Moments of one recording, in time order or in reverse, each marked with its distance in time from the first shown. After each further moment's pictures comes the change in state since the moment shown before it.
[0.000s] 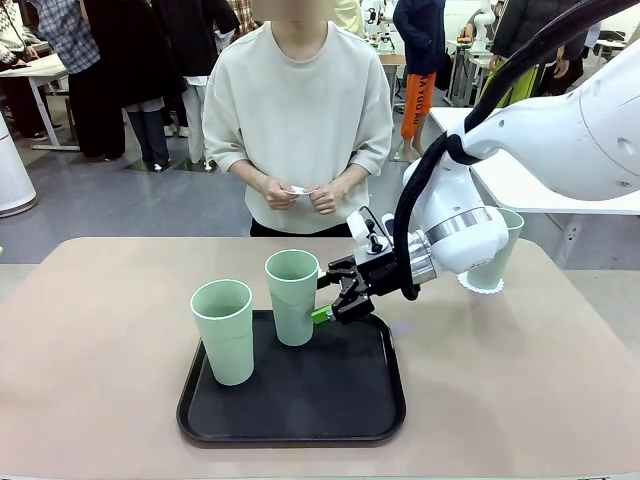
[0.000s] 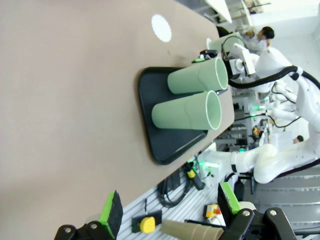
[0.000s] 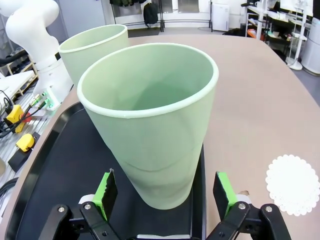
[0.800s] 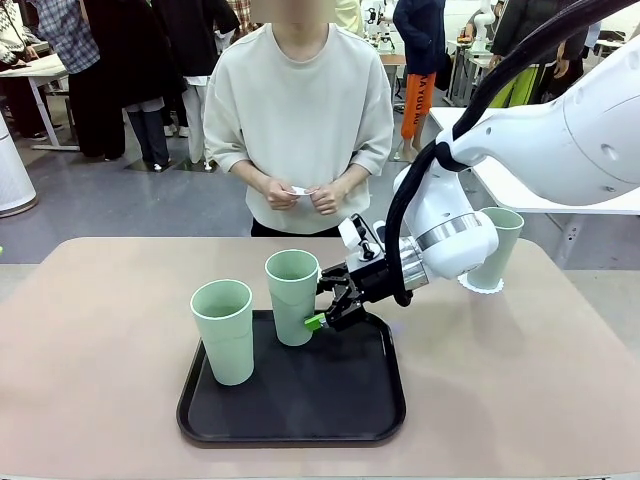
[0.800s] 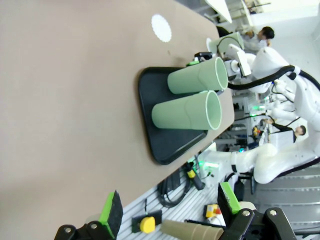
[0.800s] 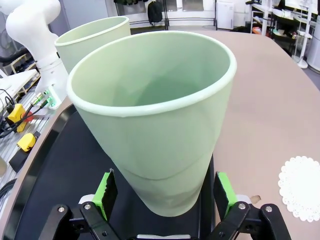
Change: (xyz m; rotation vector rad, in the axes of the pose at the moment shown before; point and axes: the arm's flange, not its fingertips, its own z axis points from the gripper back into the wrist) left arm 0.000 0.000 0.000 0.000 0.000 0.000; right arm -0.007 0.001 -0.018 0.026 0.008 -0.011
